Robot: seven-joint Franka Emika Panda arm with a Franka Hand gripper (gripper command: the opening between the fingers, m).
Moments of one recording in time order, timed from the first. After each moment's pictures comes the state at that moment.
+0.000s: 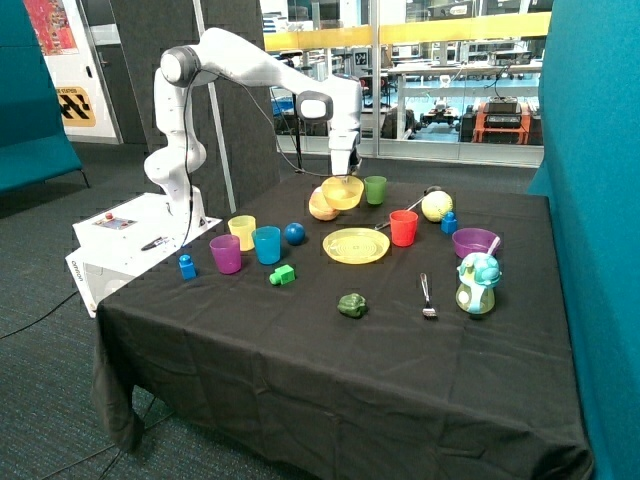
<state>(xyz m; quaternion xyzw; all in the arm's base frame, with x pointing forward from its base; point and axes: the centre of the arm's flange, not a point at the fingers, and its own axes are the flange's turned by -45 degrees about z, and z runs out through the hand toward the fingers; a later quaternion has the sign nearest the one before) 0.606 0.058 0.411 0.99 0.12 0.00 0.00</state>
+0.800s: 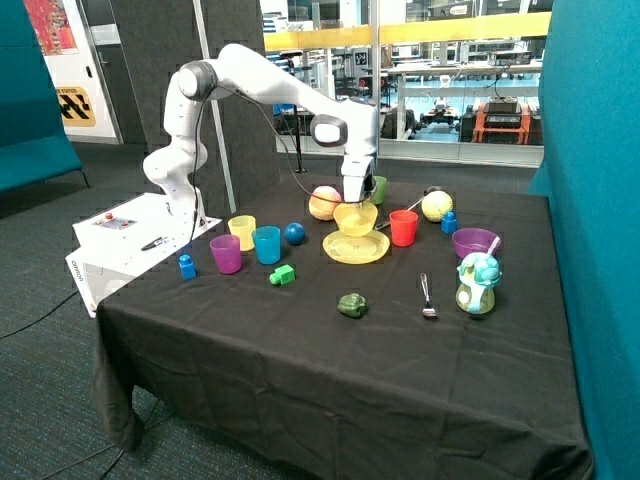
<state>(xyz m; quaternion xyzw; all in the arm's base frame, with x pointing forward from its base) 0.664 0.017 0.359 1.00 0.08 0.00 0.00</state>
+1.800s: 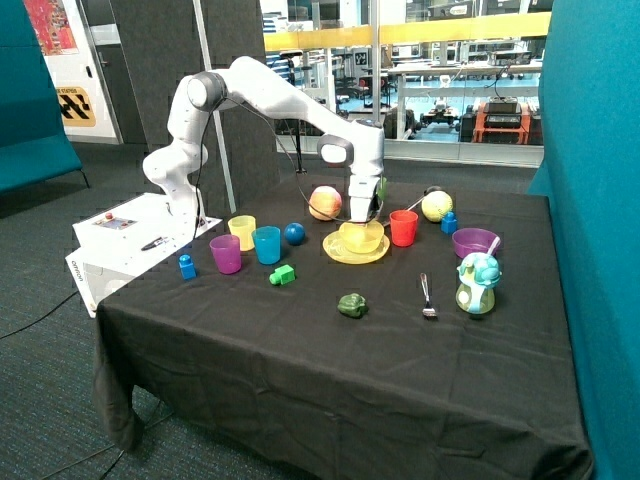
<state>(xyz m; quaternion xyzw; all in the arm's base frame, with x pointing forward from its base) 0.683 0.006 0.313 1.00 0.09 0.00 0.00</state>
